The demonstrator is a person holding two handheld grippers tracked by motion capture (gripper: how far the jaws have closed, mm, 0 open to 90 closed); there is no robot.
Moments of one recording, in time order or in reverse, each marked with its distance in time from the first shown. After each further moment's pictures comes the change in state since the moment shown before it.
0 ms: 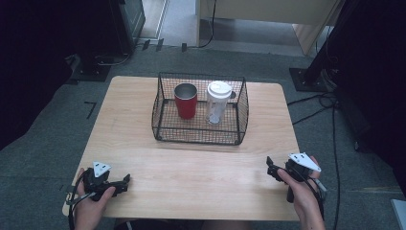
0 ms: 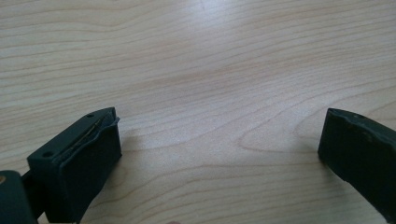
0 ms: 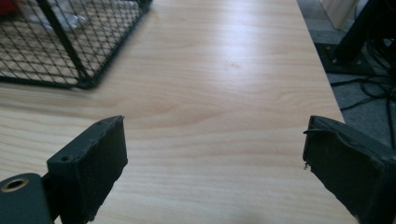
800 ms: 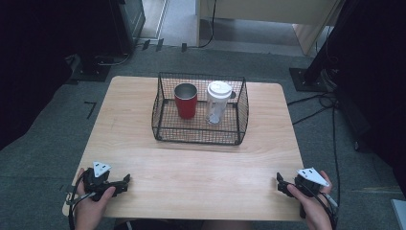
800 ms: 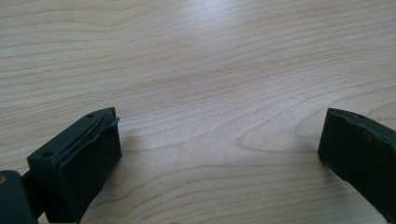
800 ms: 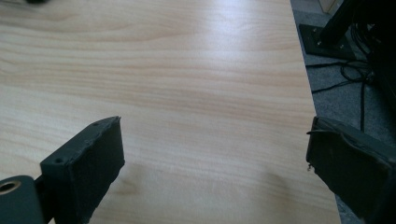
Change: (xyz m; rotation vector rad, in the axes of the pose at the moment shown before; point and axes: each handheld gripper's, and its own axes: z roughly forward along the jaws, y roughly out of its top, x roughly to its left) left arm 0.000 0.000 0.000 0.002 0.000 0.002; right arm -0.032 -0.044 -0.015 0.085 -0.042 -0.071
